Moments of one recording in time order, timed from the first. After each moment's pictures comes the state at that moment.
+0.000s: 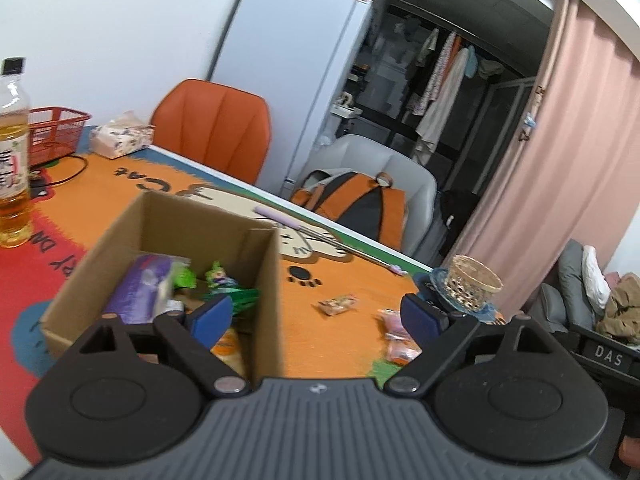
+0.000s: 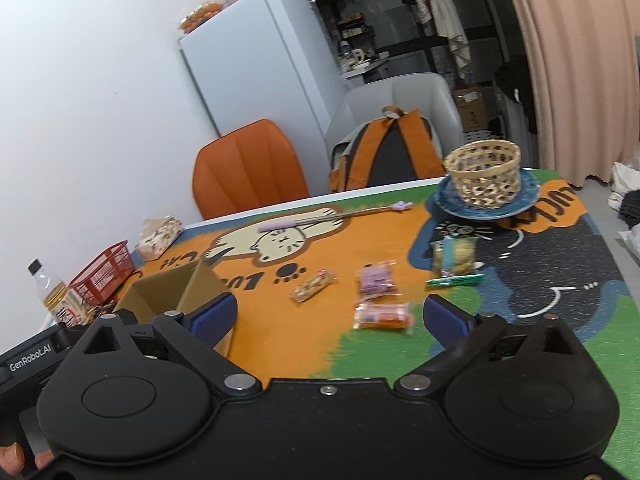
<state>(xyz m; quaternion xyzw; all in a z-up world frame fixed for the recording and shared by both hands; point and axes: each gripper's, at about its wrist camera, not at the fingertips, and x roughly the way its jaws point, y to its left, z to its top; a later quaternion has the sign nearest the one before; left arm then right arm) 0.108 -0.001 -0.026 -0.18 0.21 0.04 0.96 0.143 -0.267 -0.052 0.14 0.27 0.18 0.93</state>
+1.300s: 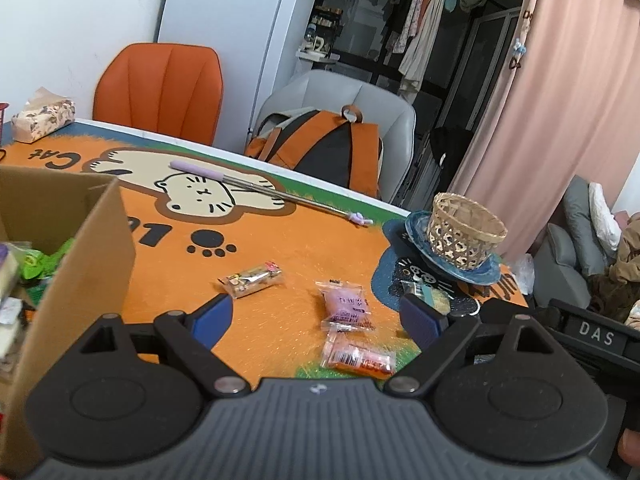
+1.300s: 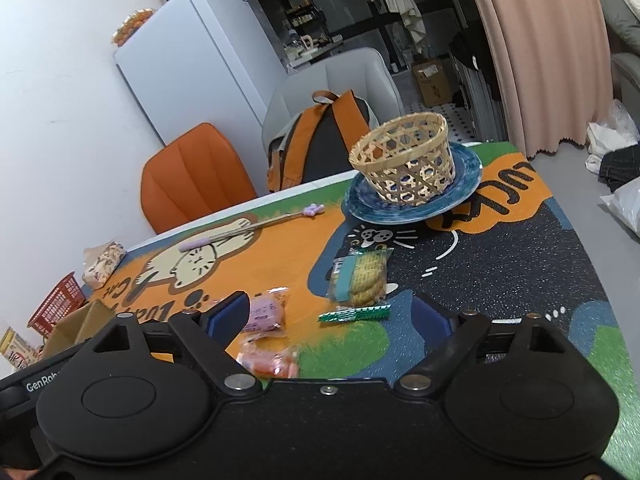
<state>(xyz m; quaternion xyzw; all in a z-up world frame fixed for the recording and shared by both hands) 0.235 -0.095 -0.073 -0.13 0.29 0.02 0.95 0.245 -0.334 -0.104 0.18 0.31 0.15 0.92</state>
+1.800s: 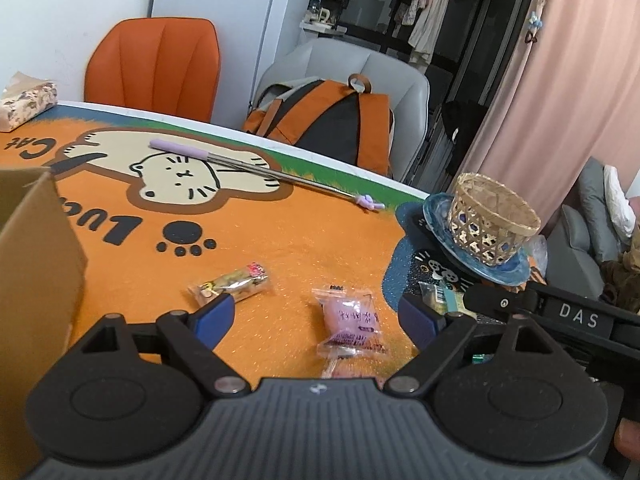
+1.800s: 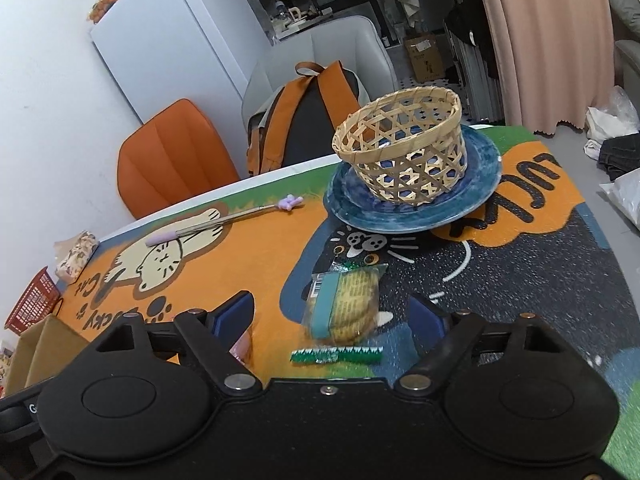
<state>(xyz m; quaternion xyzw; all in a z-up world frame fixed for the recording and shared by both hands) 0.294 -0.104 -0.094 -0.13 0.33 0.03 0.93 0.308 -0.321 -0.123 0.16 0.35 0.14 0.91</state>
